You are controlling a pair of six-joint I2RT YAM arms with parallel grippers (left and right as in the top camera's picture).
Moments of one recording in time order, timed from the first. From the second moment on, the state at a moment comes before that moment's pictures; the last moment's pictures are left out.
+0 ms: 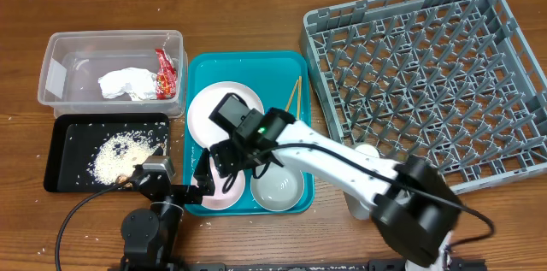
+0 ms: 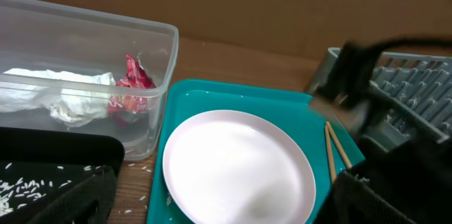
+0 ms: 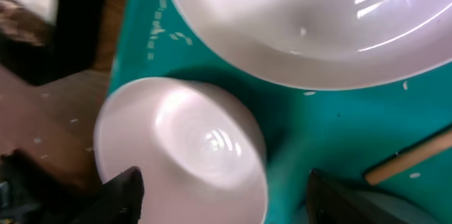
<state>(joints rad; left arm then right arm) -0.04 0.02 0.08 -0.24 0.09 -0.23 0.94 1.97 1.49 -0.76 -0.23 0.59</state>
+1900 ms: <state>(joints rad) -0.04 0.02 0.08 -0.24 0.09 -0.23 0.09 1.94 1.60 -1.16 1.06 0.62</state>
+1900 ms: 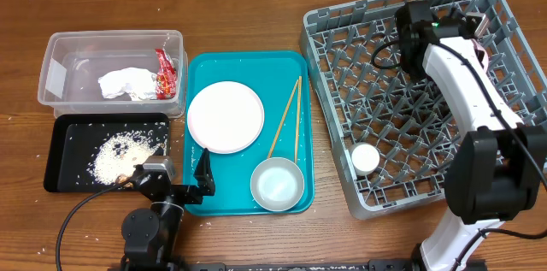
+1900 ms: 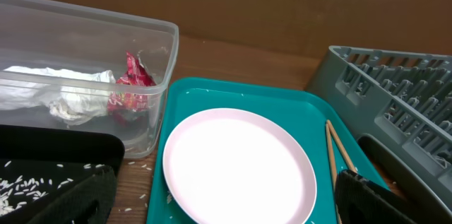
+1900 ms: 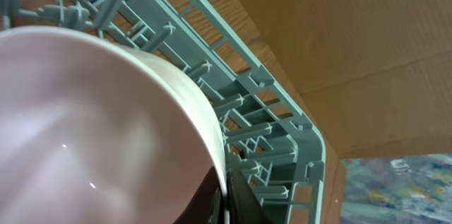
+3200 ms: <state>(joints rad) -0.04 0.02 0.08 -0.24 0.09 -0.23 0.17 1.94 1.58 -1.17 1.17 0.62</state>
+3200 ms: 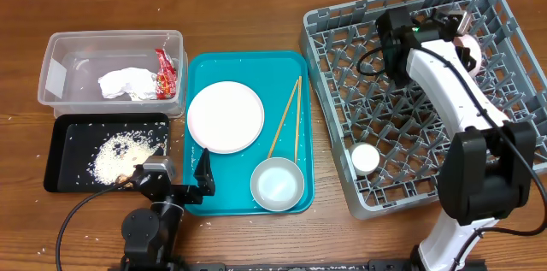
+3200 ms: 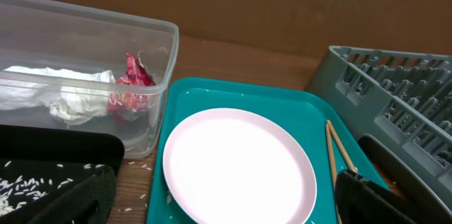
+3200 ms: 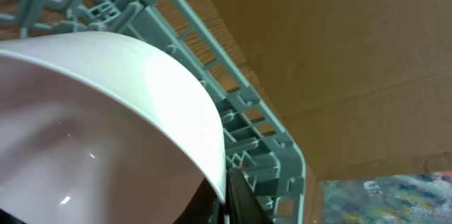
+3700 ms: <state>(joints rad) -0.04 0.02 0.08 -0.24 0.09 -0.23 0.34 2.05 1.57 -1.27 1.16 0.64</state>
